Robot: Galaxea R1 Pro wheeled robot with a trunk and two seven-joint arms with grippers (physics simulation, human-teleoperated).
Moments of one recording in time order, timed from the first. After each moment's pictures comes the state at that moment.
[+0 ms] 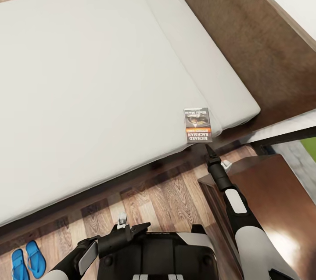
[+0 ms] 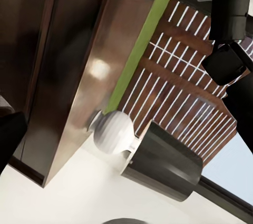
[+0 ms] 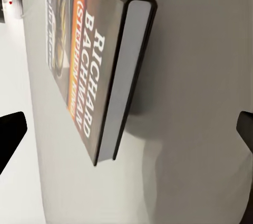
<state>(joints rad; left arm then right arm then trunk) -0.52 0.04 -0.15 -0.39 0.56 0.42 -1.20 -0.71 0.06 -0.41 -0.70 -0.91 0.24 0.71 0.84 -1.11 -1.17</state>
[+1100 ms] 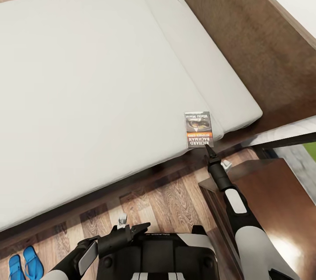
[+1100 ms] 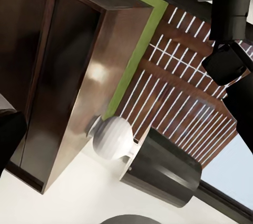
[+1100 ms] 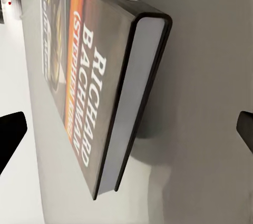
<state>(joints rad) -0.52 0.04 -0.15 -0.39 0.56 0.42 -1.20 -0.71 0.06 -0.41 -0.70 -0.91 0.24 0.71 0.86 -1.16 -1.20</state>
